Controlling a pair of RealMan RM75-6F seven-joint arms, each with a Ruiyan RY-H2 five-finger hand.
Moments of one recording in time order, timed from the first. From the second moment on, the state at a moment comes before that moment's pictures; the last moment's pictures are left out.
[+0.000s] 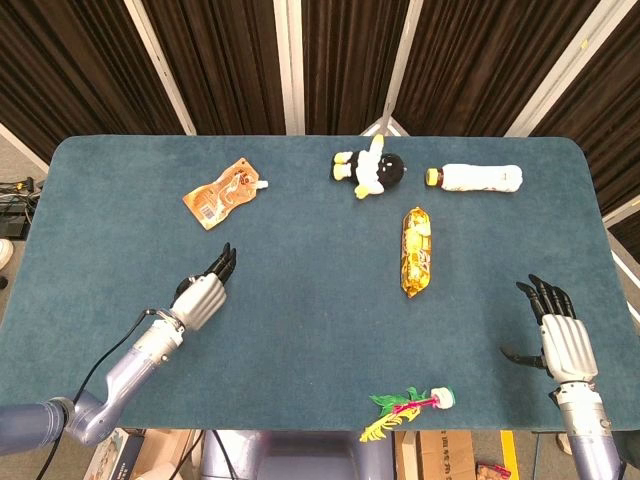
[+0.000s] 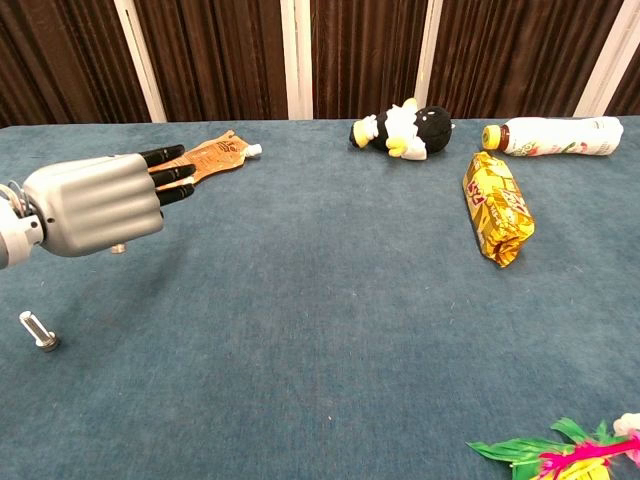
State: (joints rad) left arm -0.78 -1.49 0.09 -1.44 1.29 1.08 1.57; right arm 0.16 -1.23 0.11 -1.59 -1.37 1.33 0.10
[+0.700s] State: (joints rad) left arm -0.75 -1.56 0.11 -1.32 1.35 1.06 1.53; right arm 0.16 -1.23 0.10 -1.59 -1.37 1.33 0.10
